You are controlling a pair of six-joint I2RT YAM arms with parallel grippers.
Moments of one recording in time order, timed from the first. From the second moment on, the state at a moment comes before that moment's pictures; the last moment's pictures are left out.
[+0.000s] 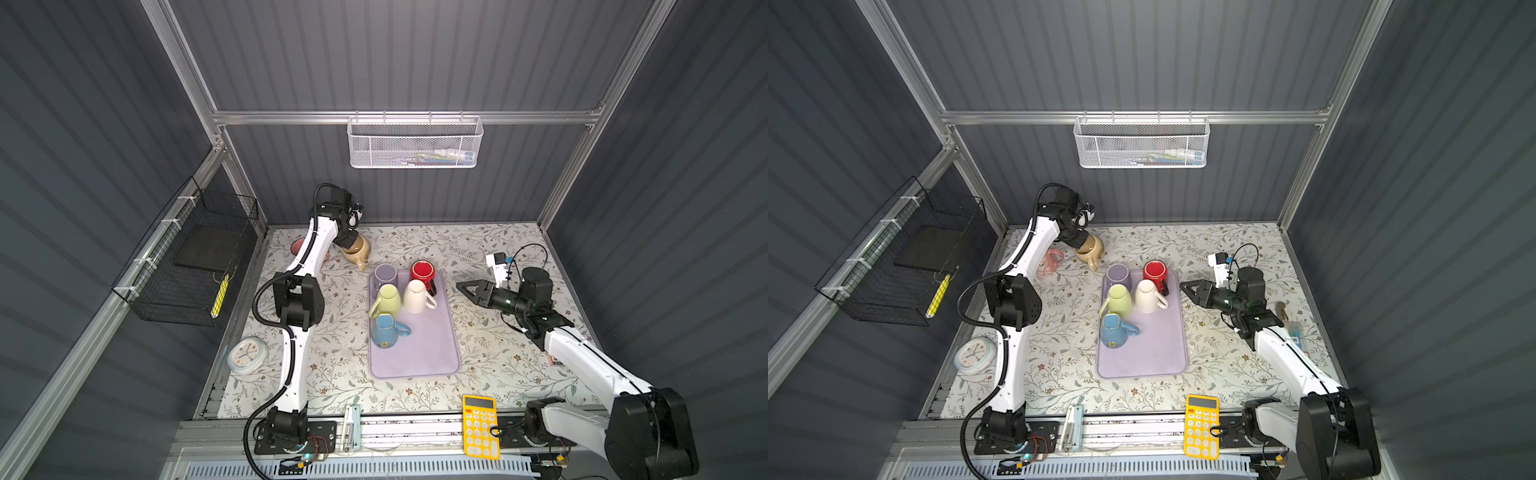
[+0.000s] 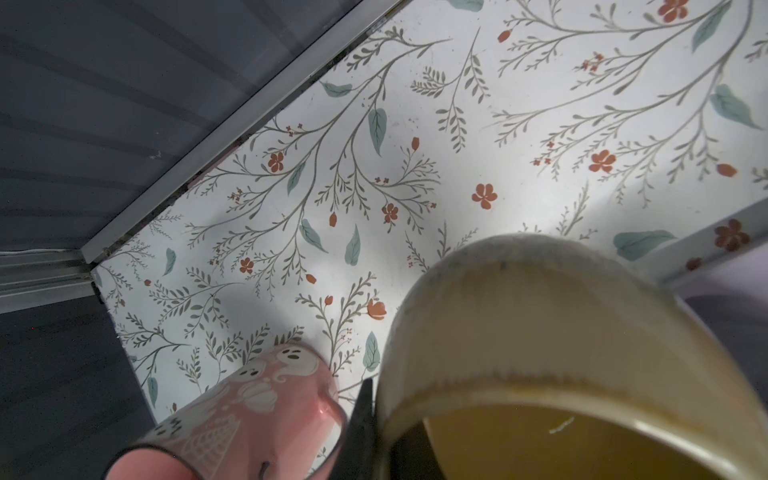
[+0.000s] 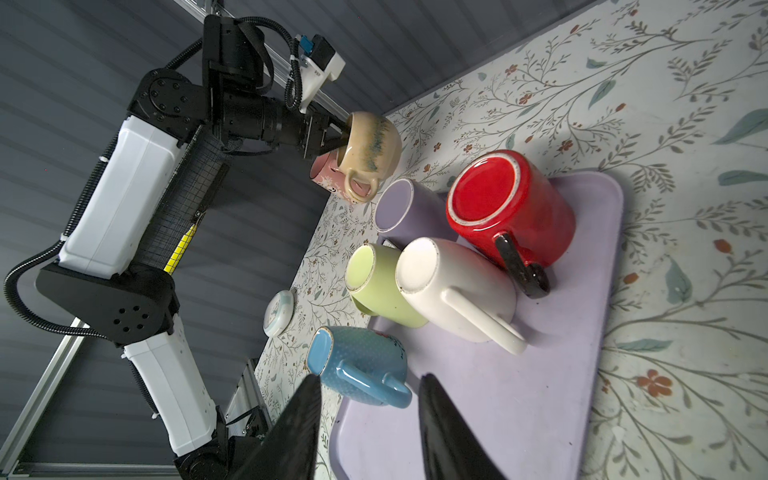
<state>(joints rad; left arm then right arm) -0.22 2.42 2.46 -1.13 -0.11 0.40 0.16 1.15 0.62 0.17 -0.78 0.60</state>
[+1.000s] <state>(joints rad) -0.15 2.48 2.41 -1.05 -0.13 0.38 0.17 1.23 0.62 0.18 -0.76 0.62</state>
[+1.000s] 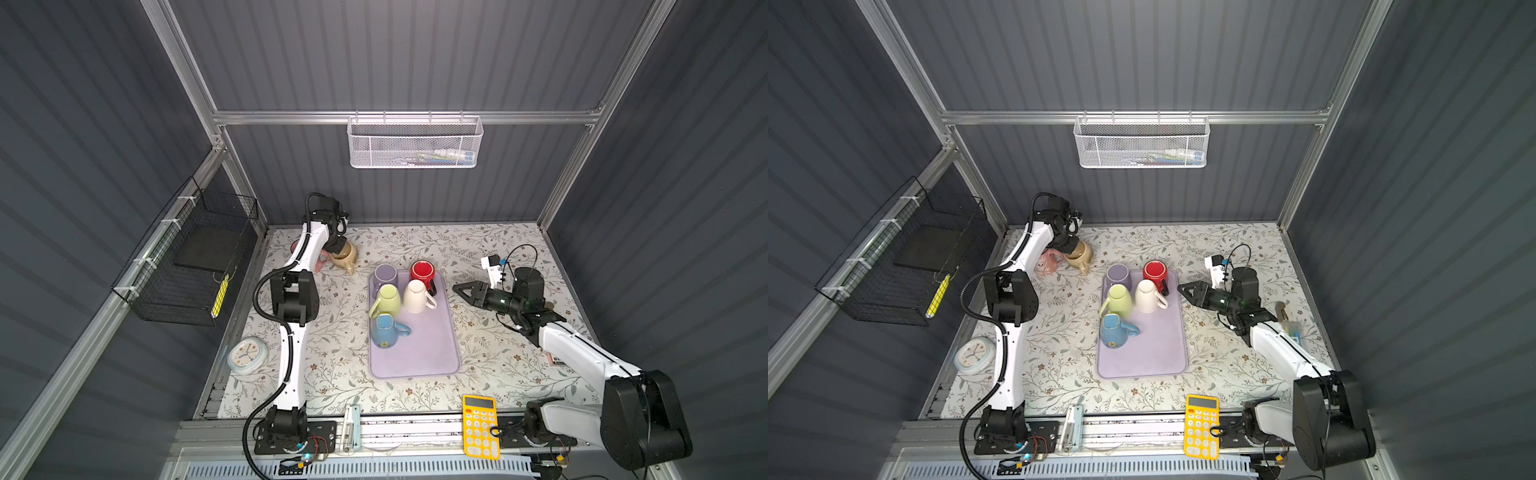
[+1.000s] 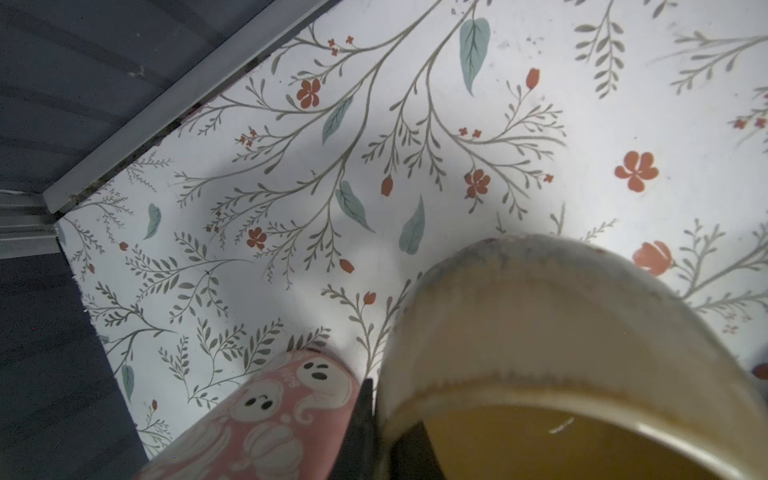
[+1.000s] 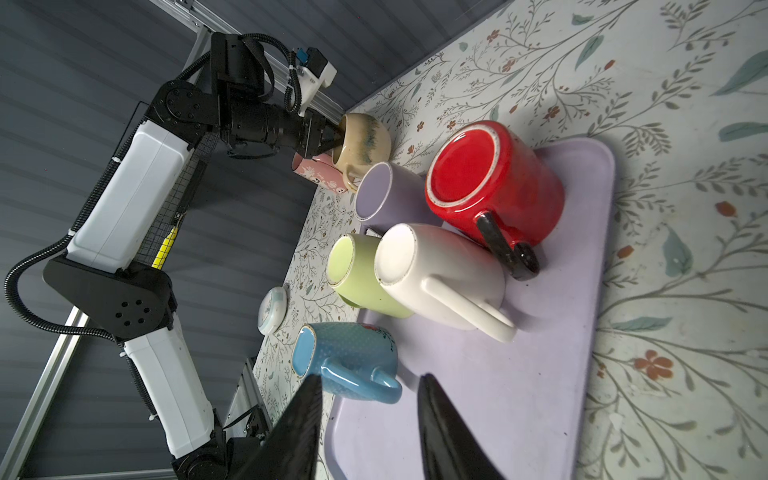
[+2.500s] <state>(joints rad) -0.11 2.31 2.15 -1.04 -0.18 0.36 0.18 1.29 0.61 0.20 -0.76 0.63</state>
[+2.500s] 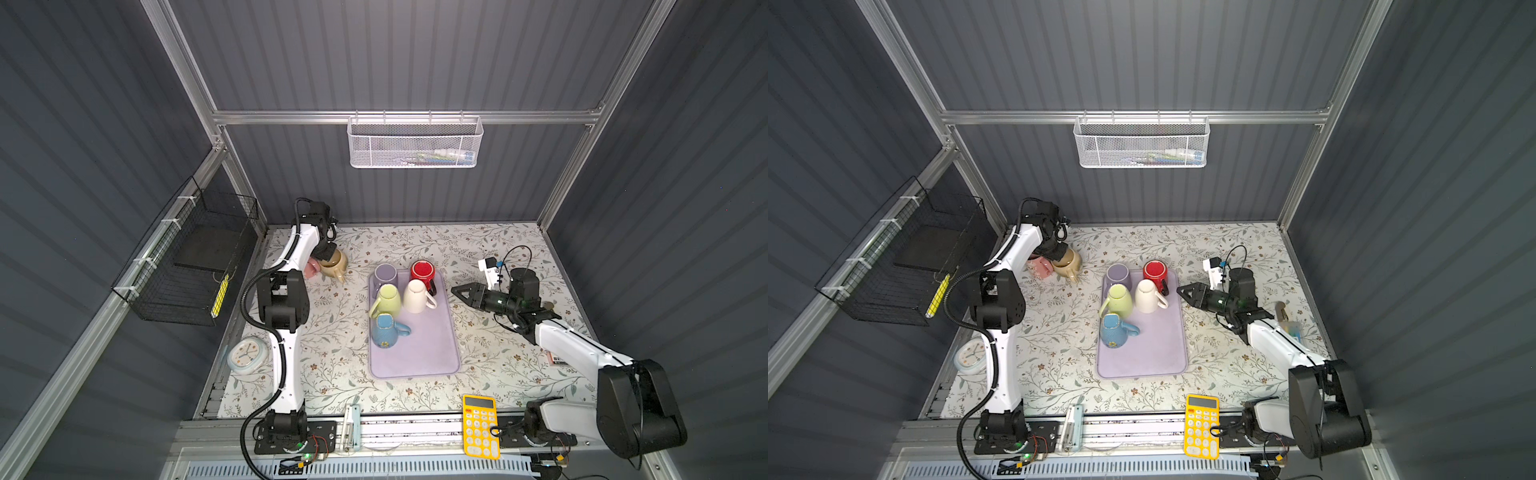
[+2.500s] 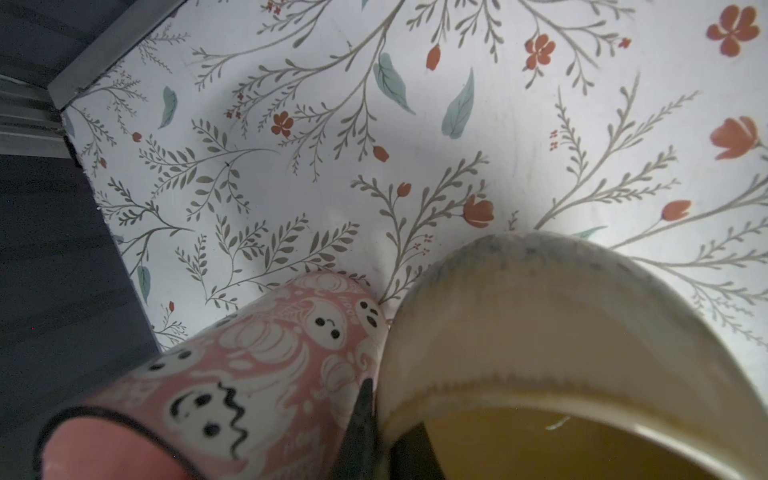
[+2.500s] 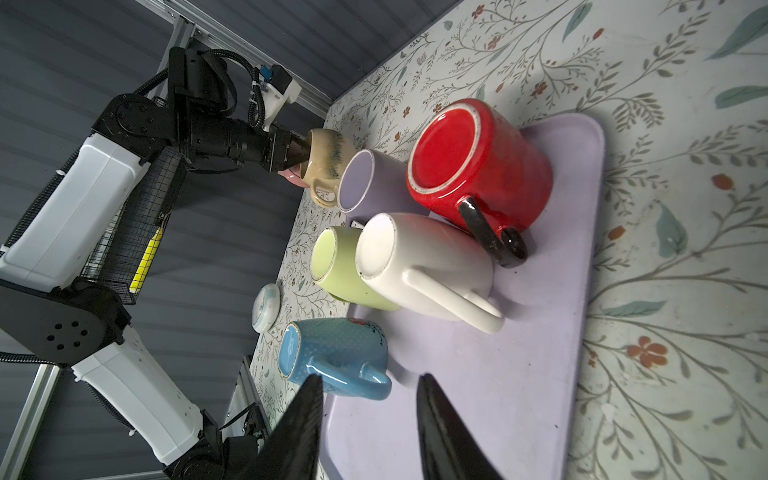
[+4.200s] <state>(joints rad) -0.11 2.50 2.44 -1.09 -0.28 0.39 0.18 1.35 0.62 0.23 -0.76 0.63</state>
